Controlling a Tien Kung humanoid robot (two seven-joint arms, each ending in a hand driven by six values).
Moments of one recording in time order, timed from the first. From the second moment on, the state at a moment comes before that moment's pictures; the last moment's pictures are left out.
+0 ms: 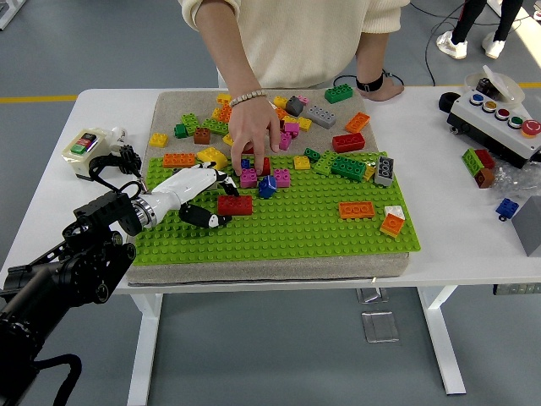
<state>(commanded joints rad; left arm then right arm) -0.73 0.03 -1.19 -0.49 2.27 0.01 -0.53 0.14 -0.07 1.38 0.18 -0.50 -0.24 -0.01</state>
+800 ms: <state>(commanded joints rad) -0.71 0.03 -1.20 -0.52 2.27 0.06 -0.53 0.14 -0.07 1.38 0.18 -0.51 -0.24 -0.01</state>
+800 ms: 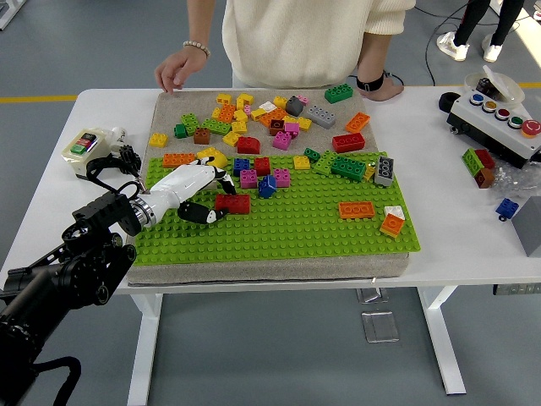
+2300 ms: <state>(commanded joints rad) -0.72 0.02 -1.24 -0.55 2.27 -0.03 -0.57 0.14 -0.07 1.38 0.18 -0.51 -0.24 -0.01</state>
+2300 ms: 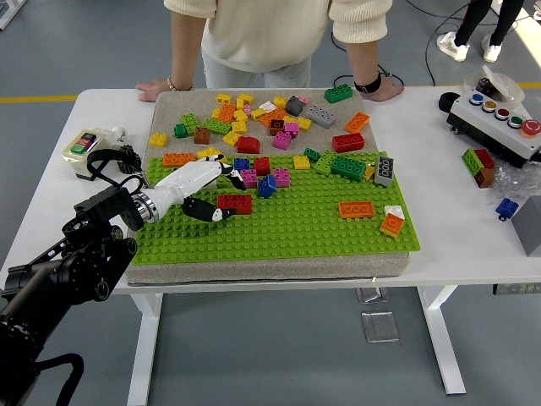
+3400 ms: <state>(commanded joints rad) -0.79 0.00 -1.19 -0.40 2.27 0.03 -0.57 0.14 -0.07 1.37 0.18 -0.50 -0.24 -0.02</state>
